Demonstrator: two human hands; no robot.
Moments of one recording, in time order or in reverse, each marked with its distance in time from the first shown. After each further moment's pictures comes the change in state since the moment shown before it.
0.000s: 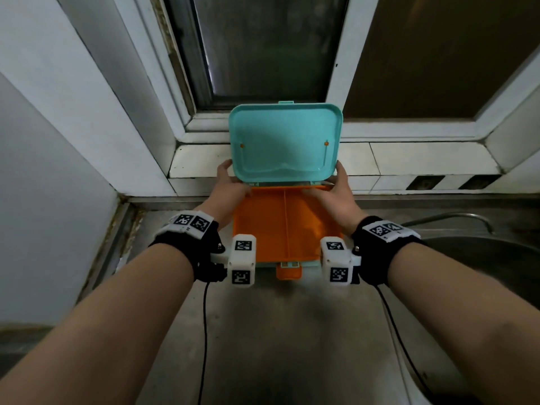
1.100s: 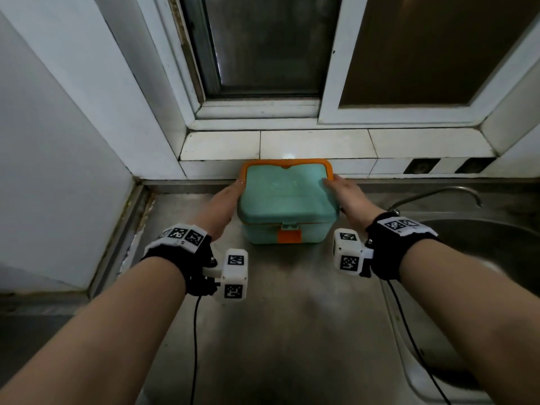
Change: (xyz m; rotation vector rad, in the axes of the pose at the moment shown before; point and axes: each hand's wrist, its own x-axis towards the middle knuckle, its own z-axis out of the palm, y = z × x) left_hand 0.004 0.011 -0.006 0.202 -0.055 0.012; right_hand 0.038 -0.018 -0.023 0.058 -0.077 0.218
